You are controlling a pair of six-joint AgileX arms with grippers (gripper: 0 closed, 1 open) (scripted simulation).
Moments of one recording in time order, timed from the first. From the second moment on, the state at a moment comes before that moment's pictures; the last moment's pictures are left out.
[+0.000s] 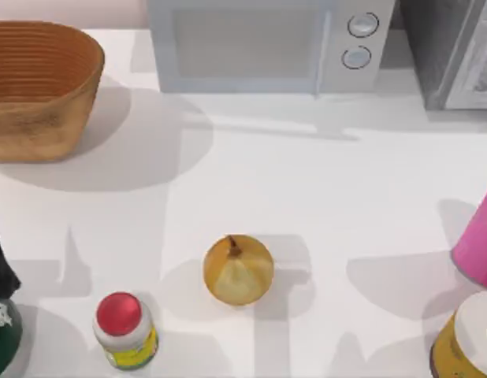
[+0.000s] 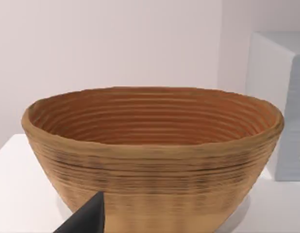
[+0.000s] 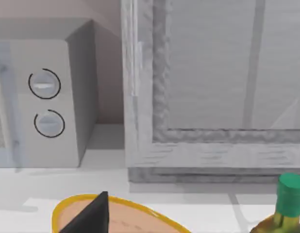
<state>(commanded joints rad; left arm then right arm) 0.00 0.00 0.00 0.00 0.00 0.00 0.00 0.00 0.00 0.00 0.00 0.00</state>
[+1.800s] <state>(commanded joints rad) 0.00 0.00 0.00 0.00 0.00 0.00 0.18 1.33 1.74 -0.42 0.20 0.02</state>
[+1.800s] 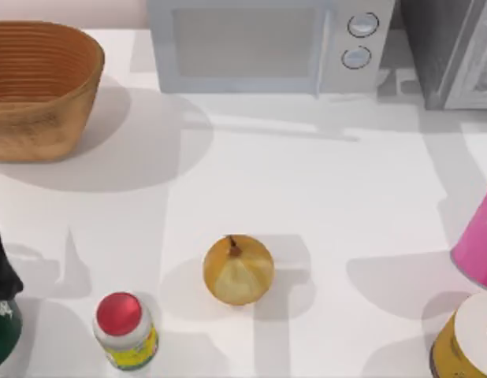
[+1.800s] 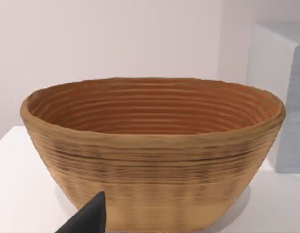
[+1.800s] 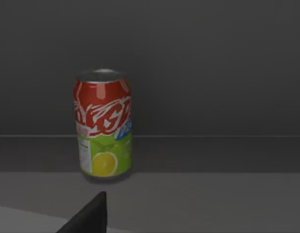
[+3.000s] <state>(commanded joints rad) 0.00 0.00 0.00 0.00 0.00 0.00 0.31 1.62 1.87 -0.25 0.34 0.01</state>
